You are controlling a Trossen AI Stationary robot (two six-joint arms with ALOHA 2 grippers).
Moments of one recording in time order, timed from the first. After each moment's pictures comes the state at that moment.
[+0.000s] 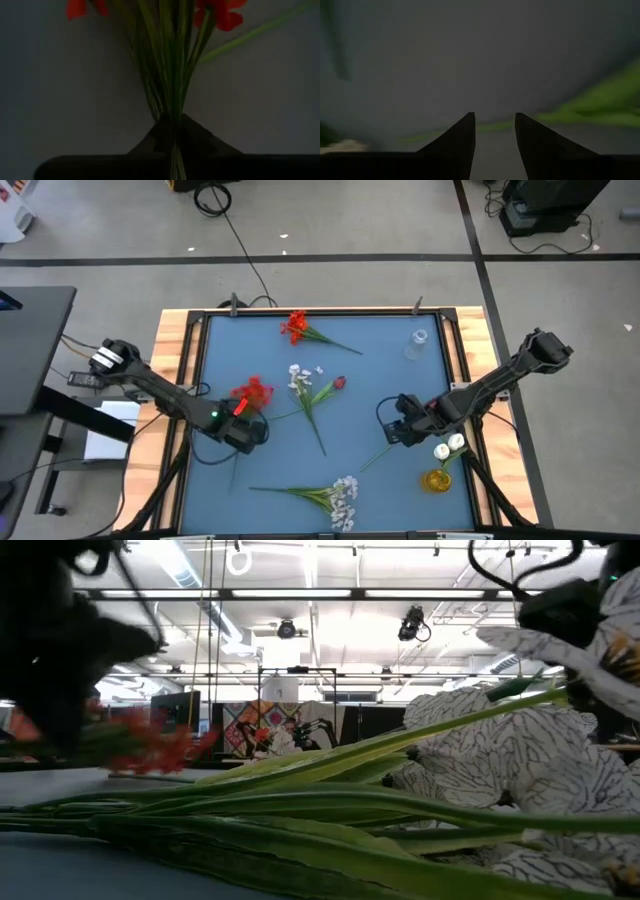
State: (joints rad) left arm -0.49 1.36 0.75 -0.83 -0.24 -1.83; right arm 0.46 1.28 0.70 -0.67 0.16 1.72
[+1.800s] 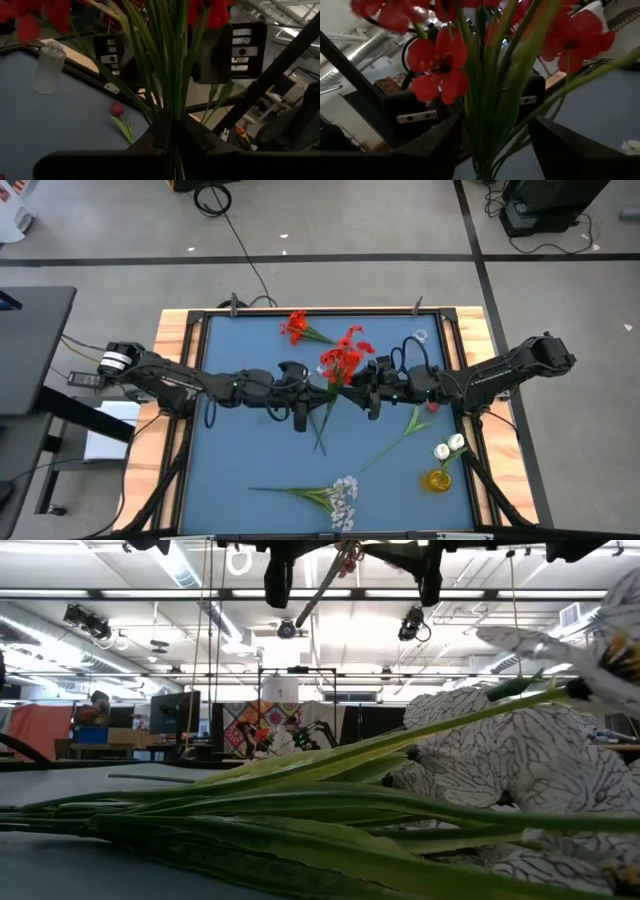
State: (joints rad) left arm -0.16 1.45 0.90 0.52 -0.19 -0.53; right arm 0.17 1.28 0.70 0.63 0.28 0.62
